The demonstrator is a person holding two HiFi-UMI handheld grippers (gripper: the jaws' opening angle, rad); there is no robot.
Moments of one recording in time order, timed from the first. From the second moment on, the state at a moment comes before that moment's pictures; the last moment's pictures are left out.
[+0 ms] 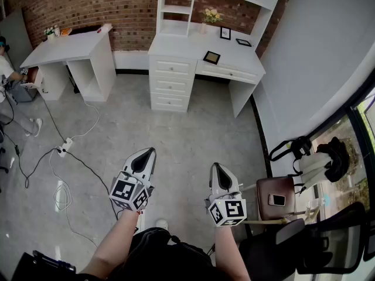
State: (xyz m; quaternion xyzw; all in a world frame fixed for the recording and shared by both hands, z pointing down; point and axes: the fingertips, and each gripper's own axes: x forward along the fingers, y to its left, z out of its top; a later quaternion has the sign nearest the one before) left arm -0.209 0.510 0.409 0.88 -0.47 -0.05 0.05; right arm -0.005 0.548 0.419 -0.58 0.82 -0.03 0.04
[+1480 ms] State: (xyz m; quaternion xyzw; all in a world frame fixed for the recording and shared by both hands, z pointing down) left arm -0.175 0.312 0.414 0.87 -0.49 -0.04 0.06; right arm 0.038 0.330 0.427 -0.56 0.82 -0.05 0.05
